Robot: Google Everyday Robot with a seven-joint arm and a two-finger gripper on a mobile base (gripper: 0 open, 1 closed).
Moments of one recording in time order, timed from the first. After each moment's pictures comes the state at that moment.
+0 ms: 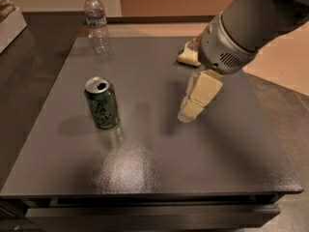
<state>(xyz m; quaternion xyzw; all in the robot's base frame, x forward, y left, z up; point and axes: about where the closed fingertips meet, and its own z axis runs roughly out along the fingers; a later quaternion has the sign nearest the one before) 0.482 -0.075 0.944 -0.63 0.73 0.08 0.26</state>
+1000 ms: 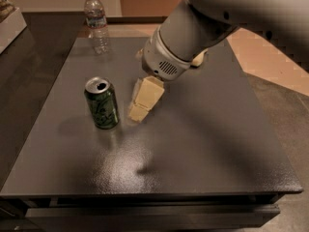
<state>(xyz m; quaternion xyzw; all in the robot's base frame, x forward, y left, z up) 0.492 0.036 0.917 -0.66 0.69 0.16 0.27</state>
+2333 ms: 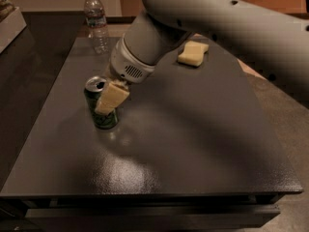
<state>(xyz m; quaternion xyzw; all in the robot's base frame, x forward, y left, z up) 0.500 0.107 0.897 -0.68 0.66 0.20 0.26</state>
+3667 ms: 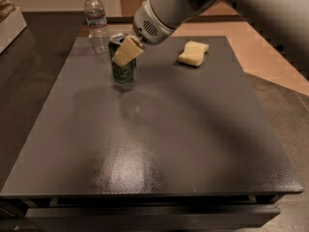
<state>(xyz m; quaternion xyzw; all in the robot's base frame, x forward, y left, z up) 0.600 0.060 0.945 -0.54 0.76 0.19 0.31</state>
